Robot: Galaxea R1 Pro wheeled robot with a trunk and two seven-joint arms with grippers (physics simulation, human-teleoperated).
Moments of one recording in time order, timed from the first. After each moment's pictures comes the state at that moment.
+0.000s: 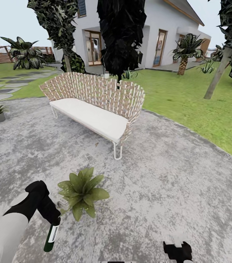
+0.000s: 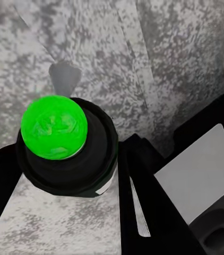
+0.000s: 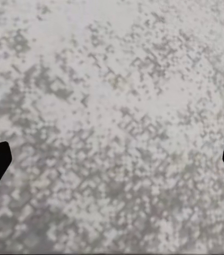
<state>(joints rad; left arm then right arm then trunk) -0.74 0.19 0.10 -0.71 -1.21 0.76 -1.52 -0.51 -0.07 0.32 -0.03 -0.23 -0.32 -0.15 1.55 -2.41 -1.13</state>
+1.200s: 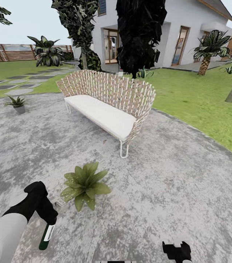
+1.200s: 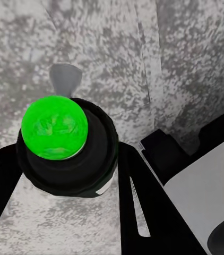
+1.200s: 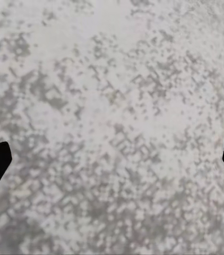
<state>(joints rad) -0.74 0.19 0.10 -0.70 -1.22 0.77 -1.42 -0.51 -0.06 0.32 -0.03 -0.23 -0.32 -0.15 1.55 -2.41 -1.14</state>
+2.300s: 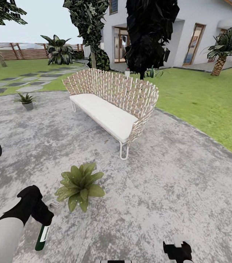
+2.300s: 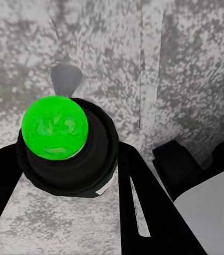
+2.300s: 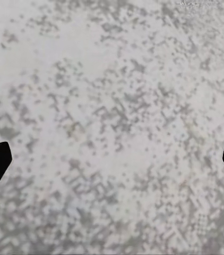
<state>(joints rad) -0.71 0.19 0.24 -0.70 -1.22 0.77 -1.30 -0.51 -0.07 0.32 -0.03 -0.23 -0.32 -0.15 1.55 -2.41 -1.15</state>
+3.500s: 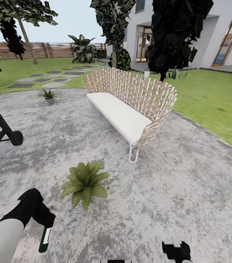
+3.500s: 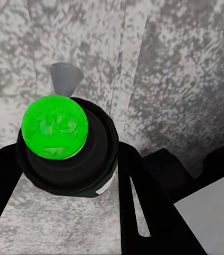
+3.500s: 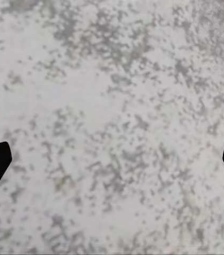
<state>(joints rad) -0.71 0.19 0.24 -0.64 -1.12 0.77 -1.21 -0.51 -0.06 0.32 -0.03 -0.23 -0.32 -0.15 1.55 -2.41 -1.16</state>
